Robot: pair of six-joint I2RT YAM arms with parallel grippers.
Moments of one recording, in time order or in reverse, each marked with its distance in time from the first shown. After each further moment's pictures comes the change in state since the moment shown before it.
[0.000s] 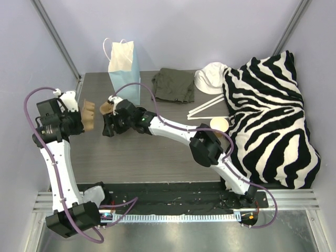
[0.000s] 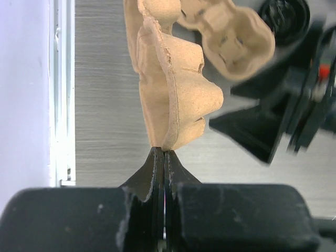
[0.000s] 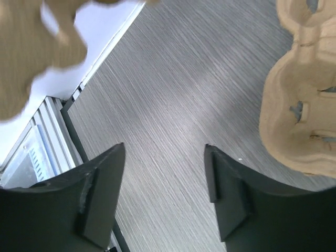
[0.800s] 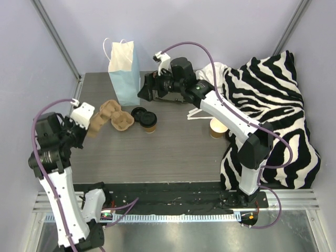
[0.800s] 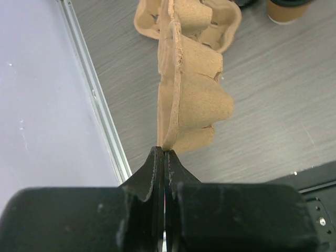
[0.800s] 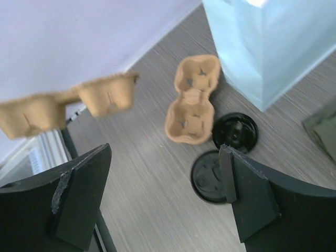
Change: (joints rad) left arm -0.069 -0.250 0.066 -0.227 0.110 0.495; right arm -0.316 -0.555 -0.268 -0.088 -0.183 -0.240
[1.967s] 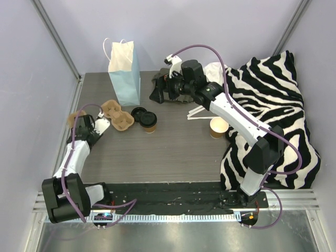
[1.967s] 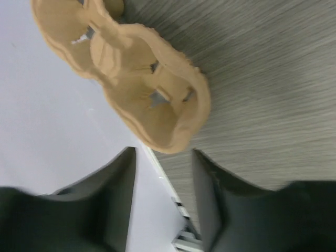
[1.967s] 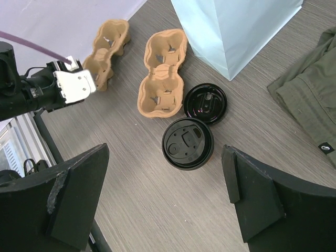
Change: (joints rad) left arm -0.117 0.389 -0.657 0.829 -0.565 0.239; right arm -0.080 -0.116 -0.164 -0.049 0.031 -0.053
